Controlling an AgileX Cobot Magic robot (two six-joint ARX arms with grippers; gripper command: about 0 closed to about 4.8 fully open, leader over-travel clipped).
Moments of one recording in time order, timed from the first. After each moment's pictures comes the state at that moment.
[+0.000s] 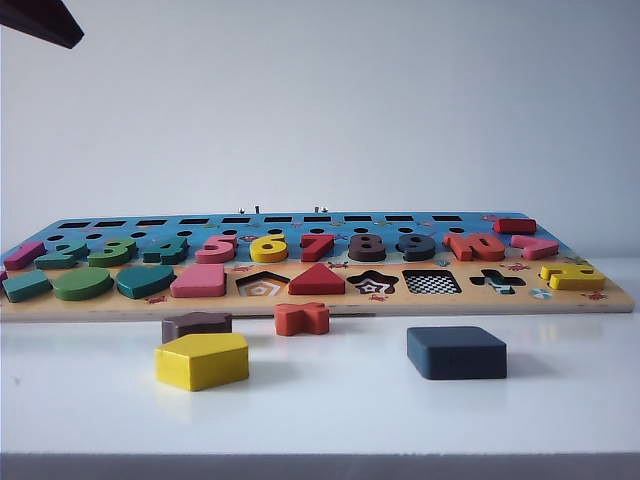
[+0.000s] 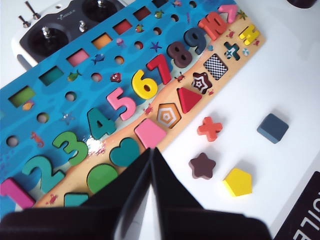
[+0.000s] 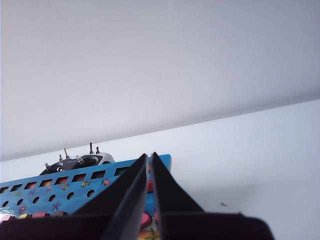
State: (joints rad) left arm -0.47 0.75 0.85 -0.75 0.34 0.17; right arm 0.01 0.00 0.07 0.10 -0.24 0.32
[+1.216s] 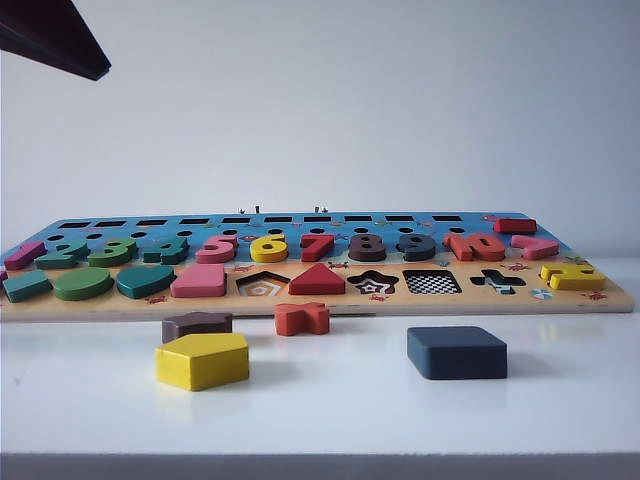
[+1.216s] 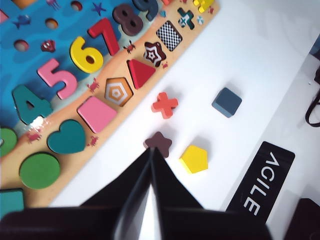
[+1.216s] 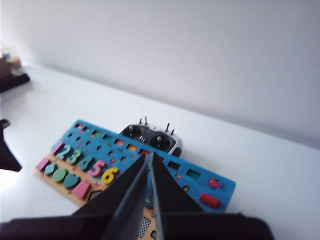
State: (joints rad) left arm -0.48 0.87 0.85 -0.81 0.51 0.16; right arm 0.01 0.50 1.00 -0.66 -0.62 -0.08
